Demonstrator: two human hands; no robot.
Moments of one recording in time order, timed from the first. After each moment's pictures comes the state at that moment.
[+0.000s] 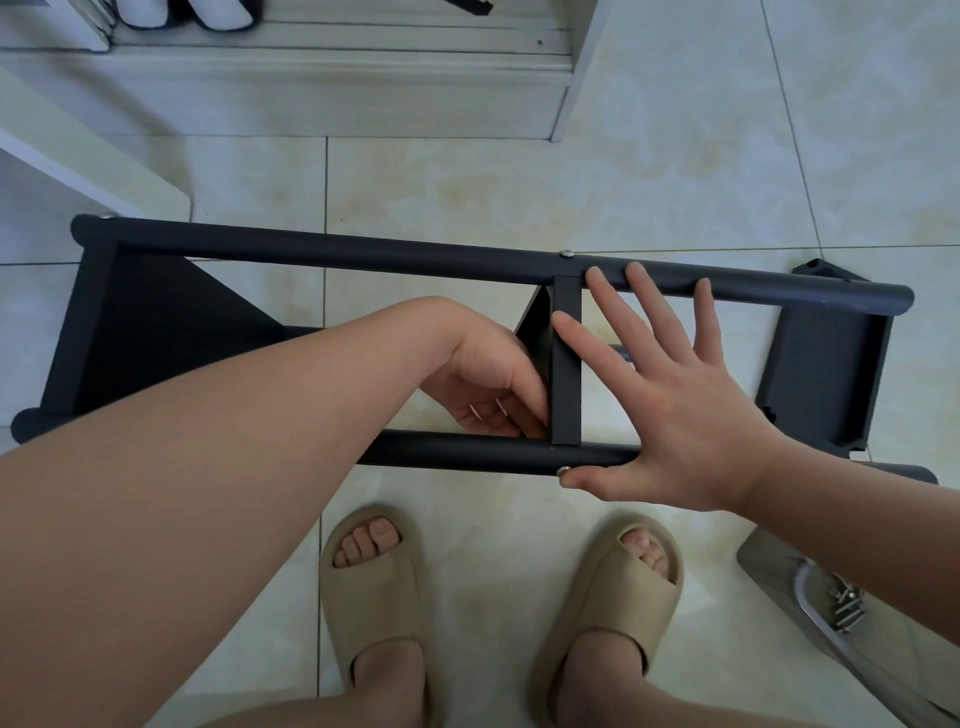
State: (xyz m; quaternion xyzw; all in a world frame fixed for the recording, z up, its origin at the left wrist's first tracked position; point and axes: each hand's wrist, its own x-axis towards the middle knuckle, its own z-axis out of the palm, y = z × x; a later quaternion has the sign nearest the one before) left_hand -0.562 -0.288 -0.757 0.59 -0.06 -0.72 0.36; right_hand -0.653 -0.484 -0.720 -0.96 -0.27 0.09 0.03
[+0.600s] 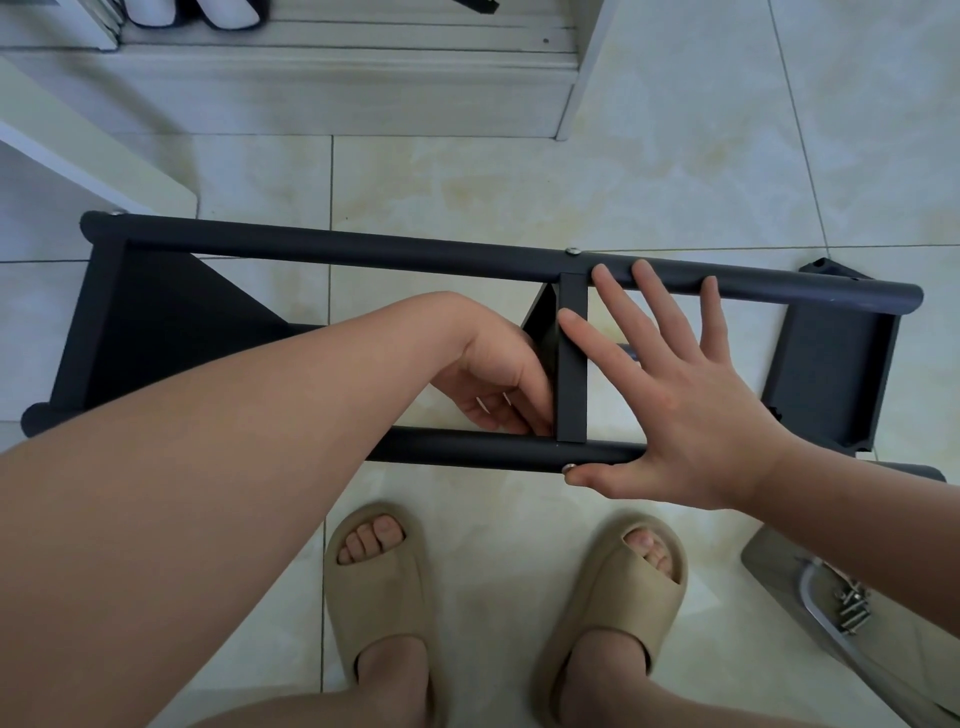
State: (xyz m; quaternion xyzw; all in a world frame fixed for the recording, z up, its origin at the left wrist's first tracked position) left_hand -0.561 -0.291 -0.758 0.60 -0.07 -0.71 0.35; right_hand -0.653 -0.483 -0.718 -0.96 -0.27 0.10 0.03
